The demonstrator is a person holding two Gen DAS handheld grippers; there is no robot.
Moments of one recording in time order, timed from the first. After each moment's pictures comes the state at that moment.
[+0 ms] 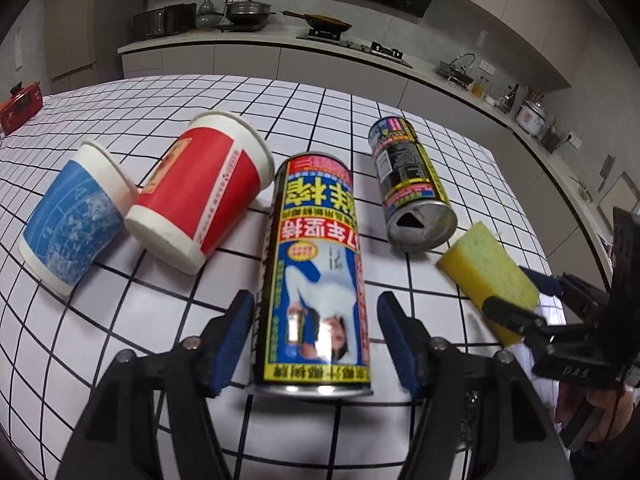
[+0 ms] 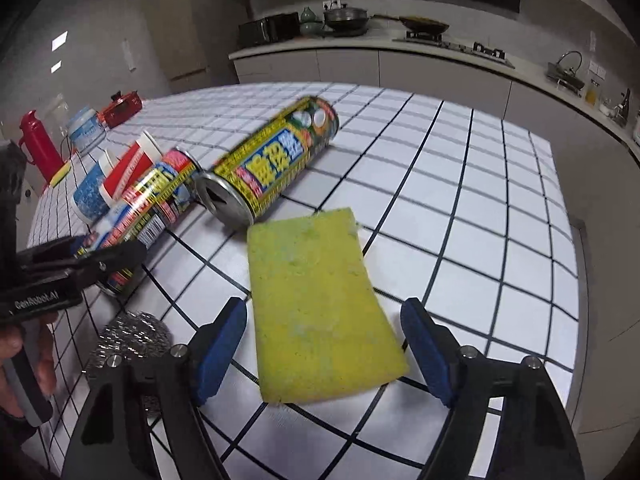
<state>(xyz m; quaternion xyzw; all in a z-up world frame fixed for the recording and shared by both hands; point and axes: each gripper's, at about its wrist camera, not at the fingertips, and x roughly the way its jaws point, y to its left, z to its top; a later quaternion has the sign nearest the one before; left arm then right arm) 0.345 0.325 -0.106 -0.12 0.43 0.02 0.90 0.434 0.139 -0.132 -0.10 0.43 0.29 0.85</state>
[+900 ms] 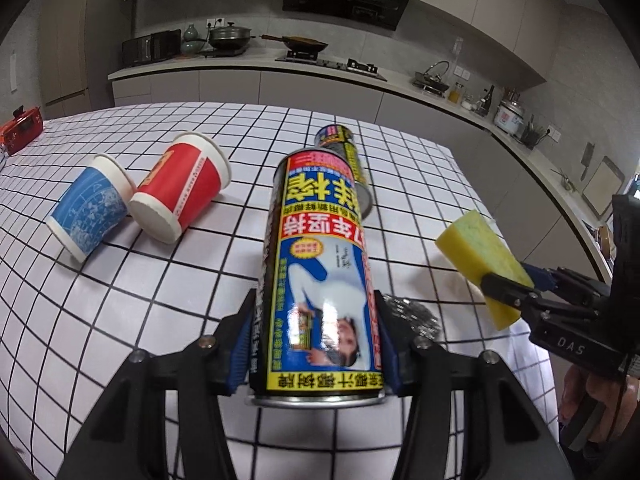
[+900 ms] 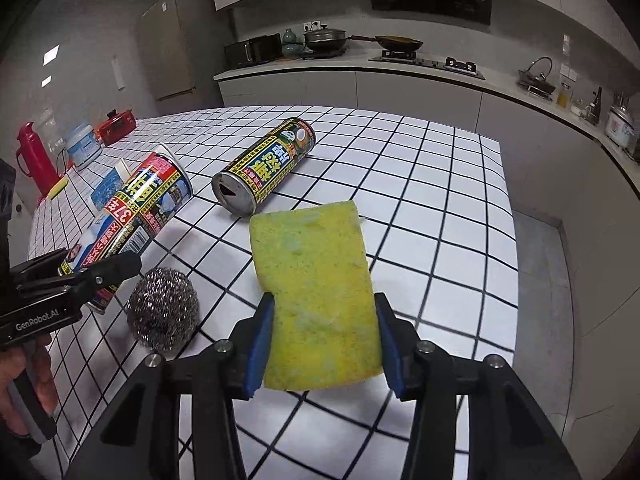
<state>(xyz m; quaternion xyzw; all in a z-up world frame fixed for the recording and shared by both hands) 0.290 0.280 -0.082 -0.10 0.39 0.00 0.92 0.373 0.089 -0.099 -0.08 0.39 0.26 0.88</state>
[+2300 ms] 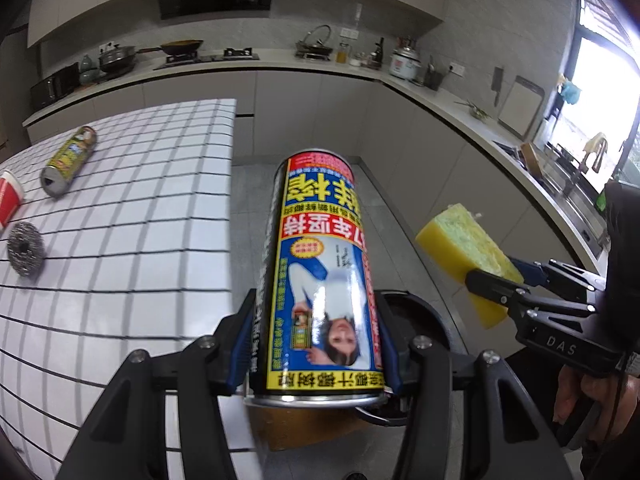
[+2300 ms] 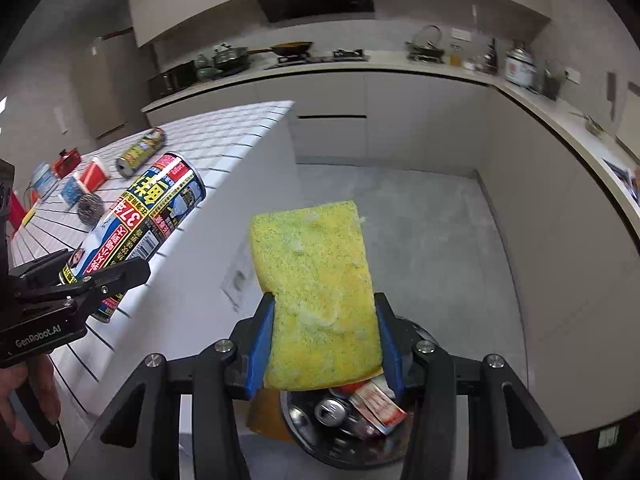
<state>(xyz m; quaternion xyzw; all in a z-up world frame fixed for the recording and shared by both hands) 0.235 -0.017 -0.086 -0.03 0.40 -0.13 0.91 0.258 -0.240 -0.095 -0.02 0.40 0.14 0.91</state>
